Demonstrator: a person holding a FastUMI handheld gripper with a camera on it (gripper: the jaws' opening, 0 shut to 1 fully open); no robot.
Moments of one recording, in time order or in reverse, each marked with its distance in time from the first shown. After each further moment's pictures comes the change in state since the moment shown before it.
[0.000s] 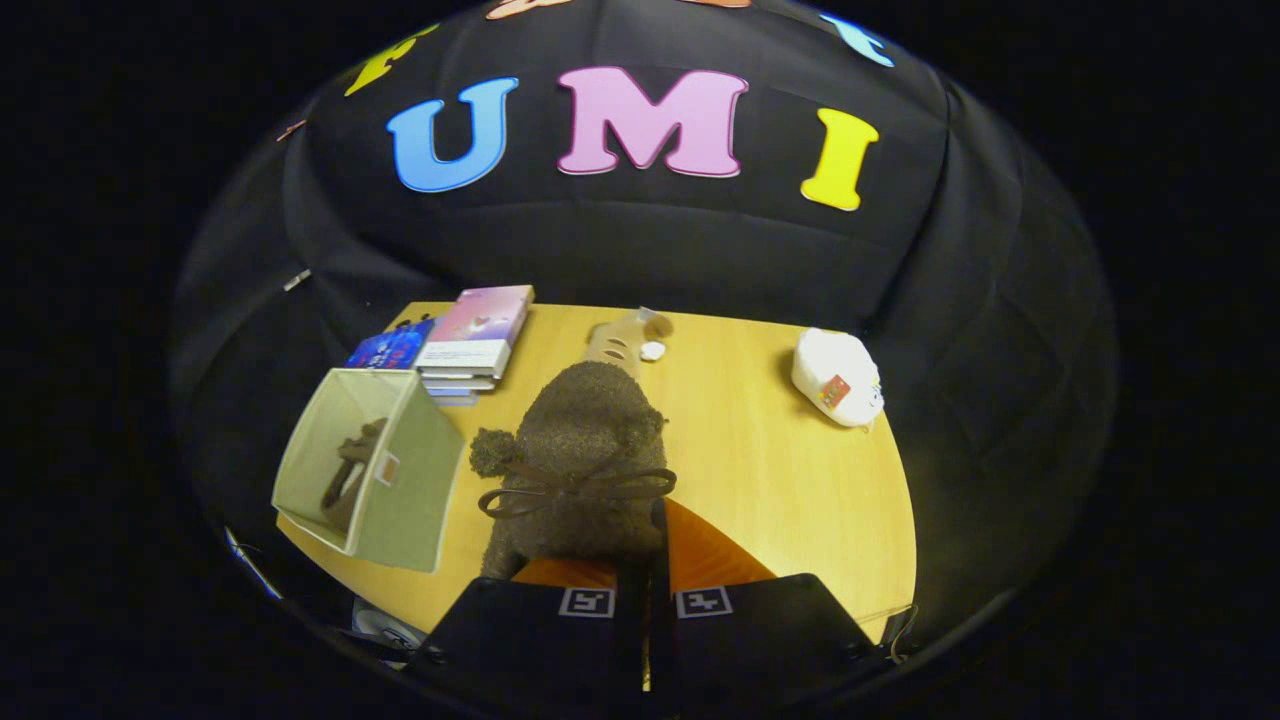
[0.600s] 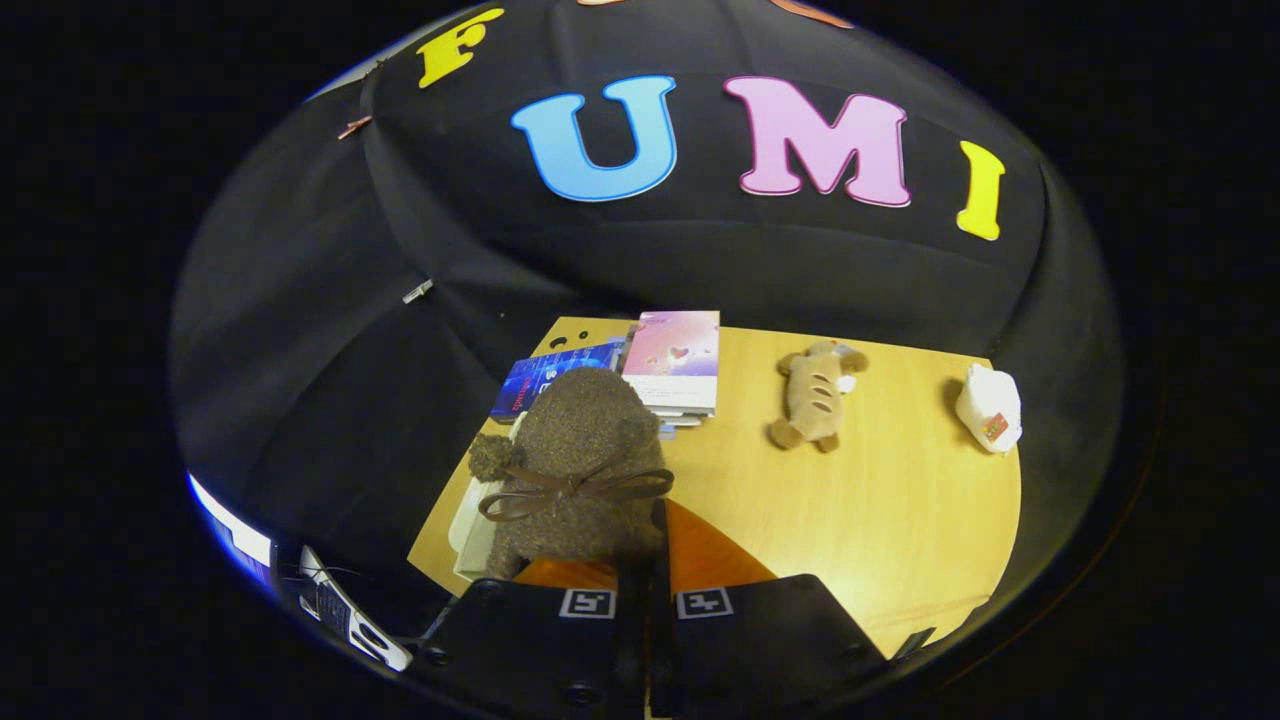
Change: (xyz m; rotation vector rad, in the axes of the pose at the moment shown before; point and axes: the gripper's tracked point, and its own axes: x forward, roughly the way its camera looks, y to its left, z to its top) arm -0.006 0.227 0.059 0.006 0.053 0.263
